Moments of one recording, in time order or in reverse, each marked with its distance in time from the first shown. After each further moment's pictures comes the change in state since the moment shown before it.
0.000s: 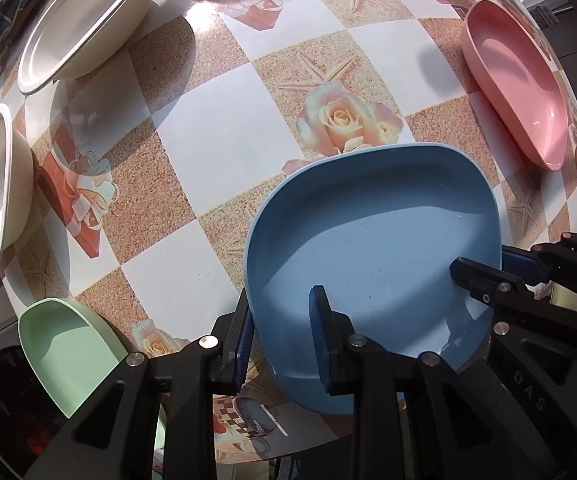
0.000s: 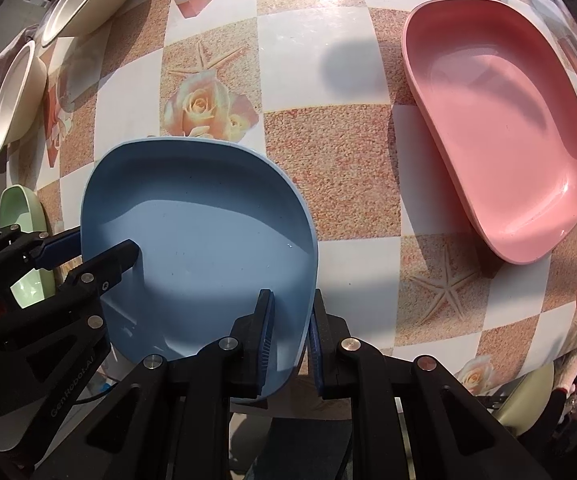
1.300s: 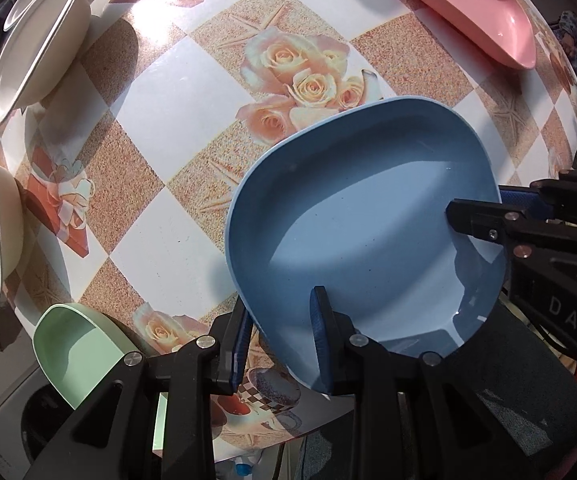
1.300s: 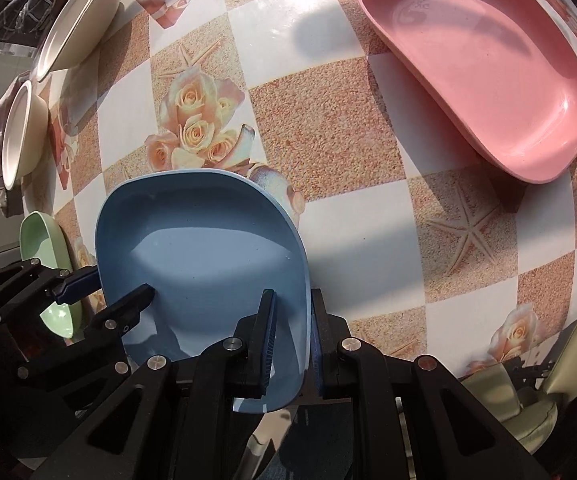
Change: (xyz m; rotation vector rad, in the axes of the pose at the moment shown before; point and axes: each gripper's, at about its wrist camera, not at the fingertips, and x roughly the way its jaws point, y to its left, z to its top) left arm 0.004 -0.025 -0.029 0.225 0.064 0.038; right arm -0.016 -0.042 -0.028 0.149 -0.007 0.115
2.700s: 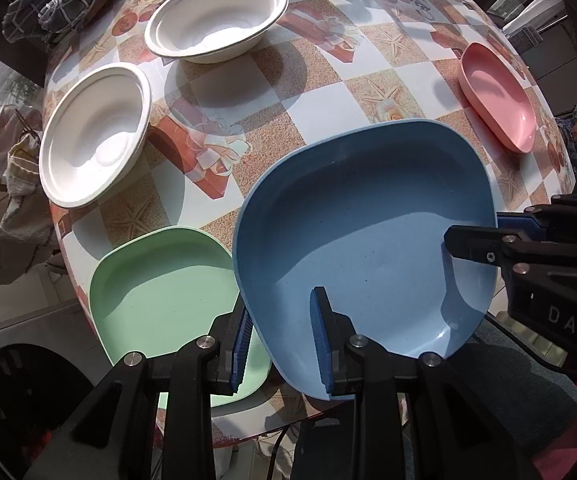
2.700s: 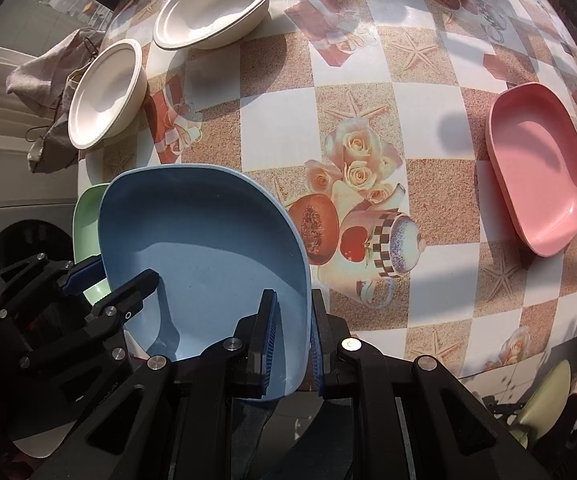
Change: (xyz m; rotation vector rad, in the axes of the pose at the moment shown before) left arm -0.060 0.112 -0.160 -0.248 -0.208 -0.029; right arm -0.043 0.134 -0.004 -0.225 -0.059 -0.049
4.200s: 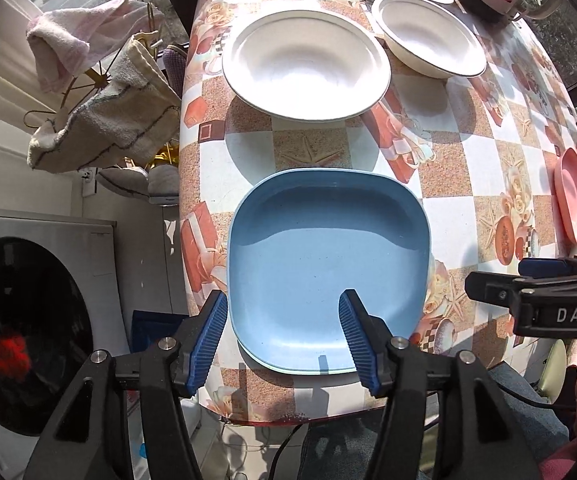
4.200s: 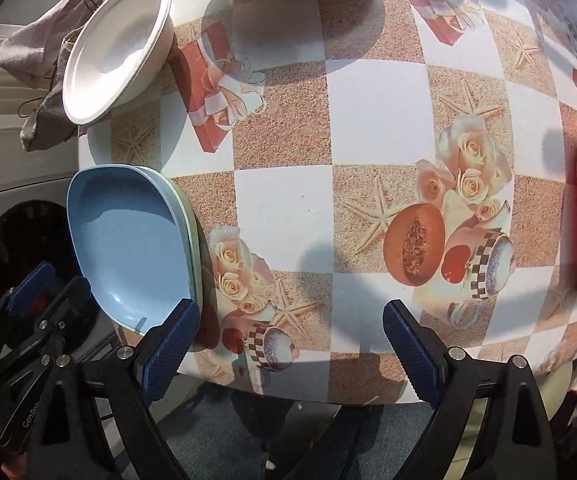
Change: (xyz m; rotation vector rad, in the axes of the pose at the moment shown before) left arm -0.020 0.098 -0.044 -0.362 -0.019 0.057; right arm 0.069 0.039 0.031 0.040 0.158 0.036
